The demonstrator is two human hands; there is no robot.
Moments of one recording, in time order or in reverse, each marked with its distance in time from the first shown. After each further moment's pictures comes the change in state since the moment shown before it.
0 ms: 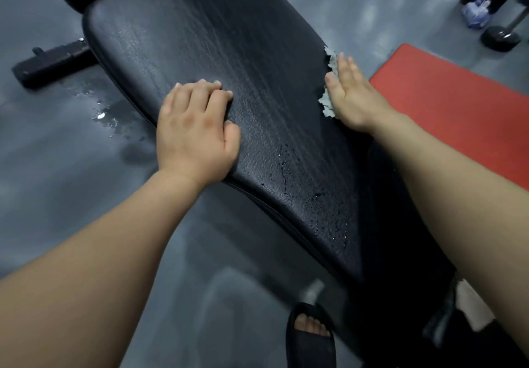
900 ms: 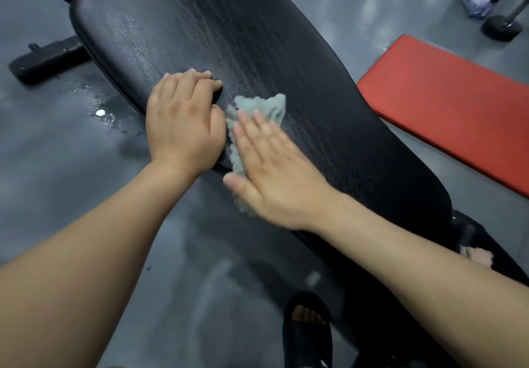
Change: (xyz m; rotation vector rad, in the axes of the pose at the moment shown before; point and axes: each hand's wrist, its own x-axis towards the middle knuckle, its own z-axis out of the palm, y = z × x) left_hand -0.003 0.001 0.002 -0.069 0.062 -0.018; right_hand -0.142 -0.096 0.065 -0.231 -0.021 -0.550
